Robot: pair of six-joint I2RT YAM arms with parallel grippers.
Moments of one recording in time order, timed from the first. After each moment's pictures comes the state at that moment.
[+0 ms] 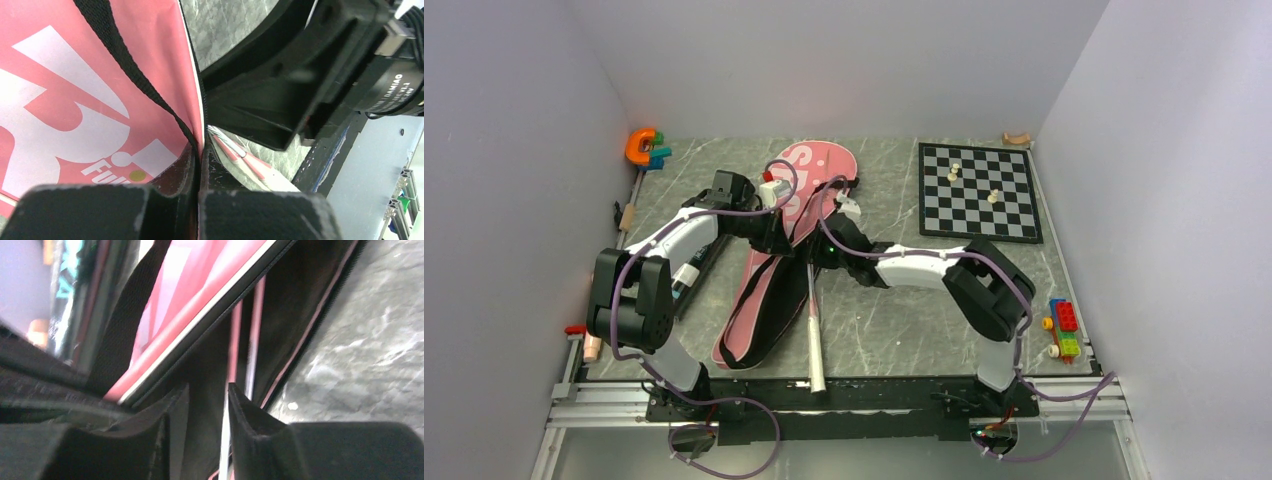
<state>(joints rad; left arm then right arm) -0.21 1.63 1.09 -0.49 0.79 0.12 0.88 1.89 1.14 0.13 0.20 0.89</state>
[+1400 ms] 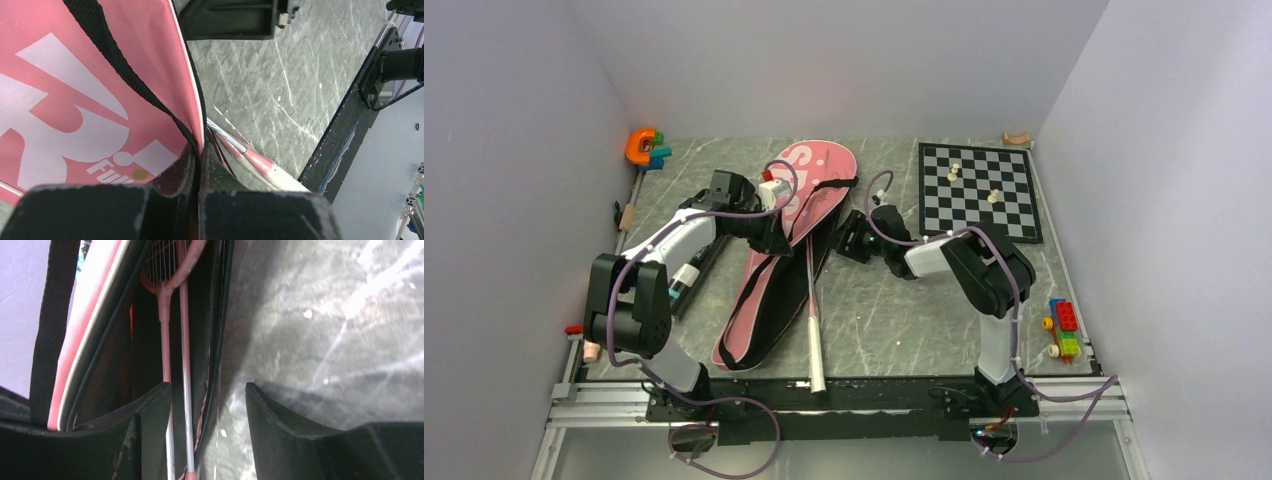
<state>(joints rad) -0.21 1.60 1.08 -0.51 0.78 0.16 0.59 1.95 0.89 0.56 -0.26 0.98</state>
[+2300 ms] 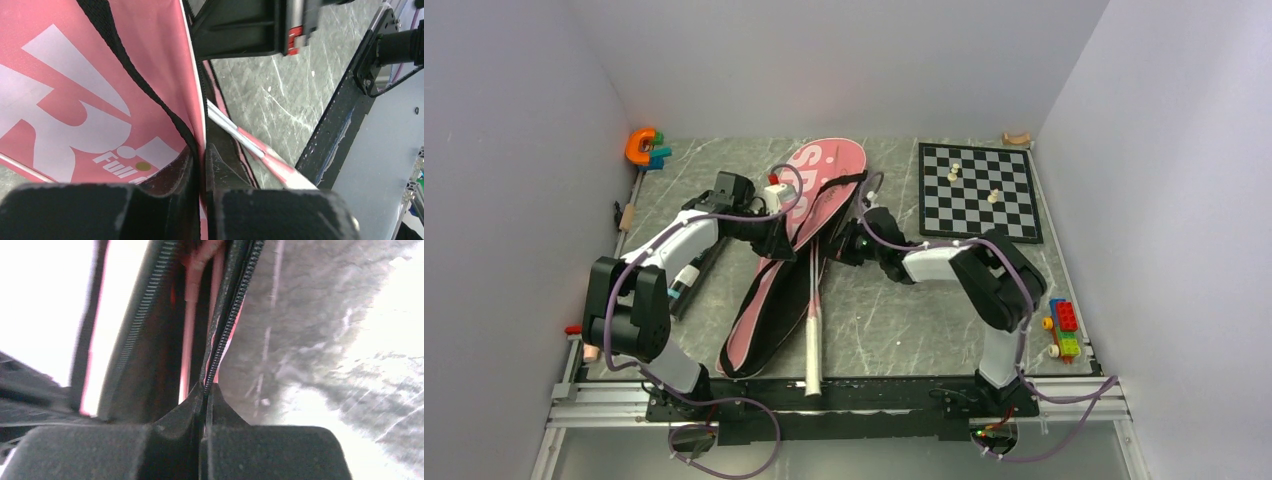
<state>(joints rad) -0.23 1.58 1.08 -0.54 0.79 0.19 0.67 1.91 0.91 0.49 -0.24 0.99</state>
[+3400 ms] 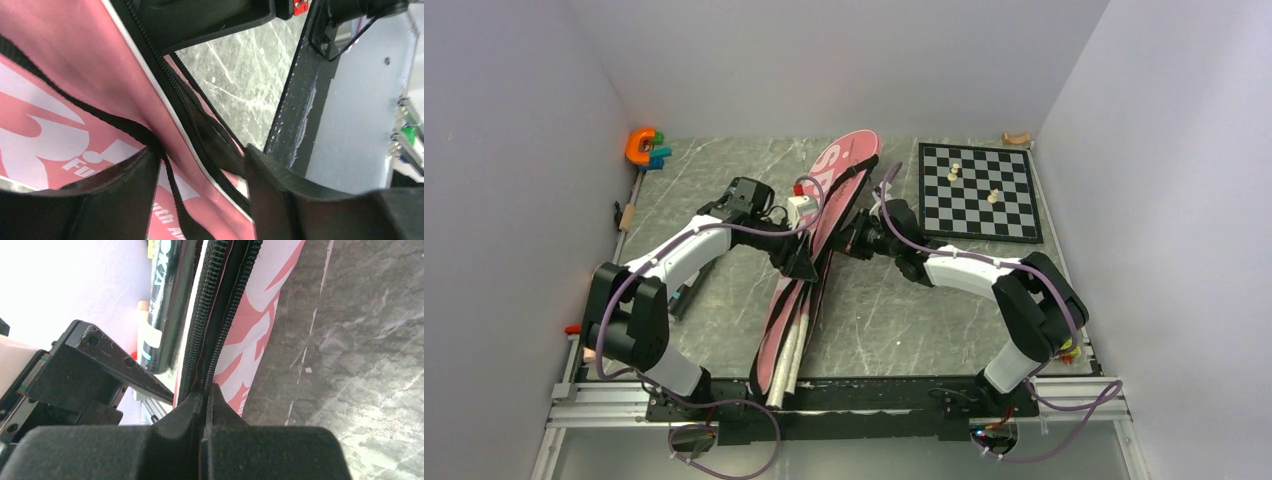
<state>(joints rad) -0.36 1.54 1.08 -0.60 0.90 0.25 0.66 1.62 0.86 0.36 -0.28 1.01</state>
